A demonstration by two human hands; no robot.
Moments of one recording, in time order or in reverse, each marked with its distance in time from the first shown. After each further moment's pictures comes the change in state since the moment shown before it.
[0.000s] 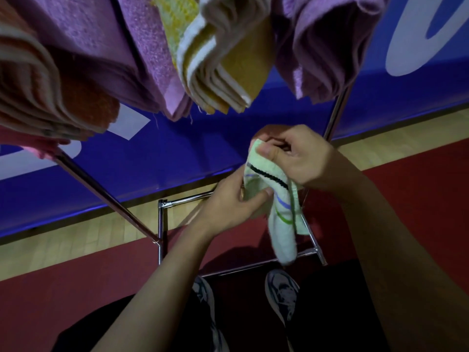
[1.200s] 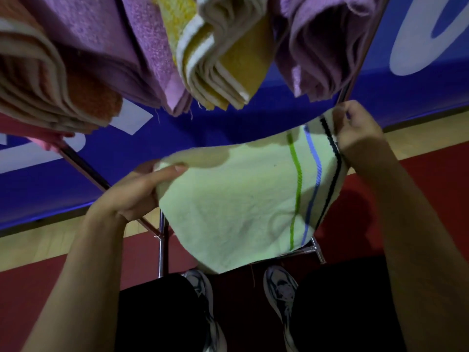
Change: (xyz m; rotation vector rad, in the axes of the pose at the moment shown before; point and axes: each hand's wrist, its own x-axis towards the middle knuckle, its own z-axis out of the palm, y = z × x) left_hand -0.036 -0.020 -0.135 -0.544 -0.115 -0.424; right_hand -0.019 0.052 -0.049 -0.100 0.519 0.396
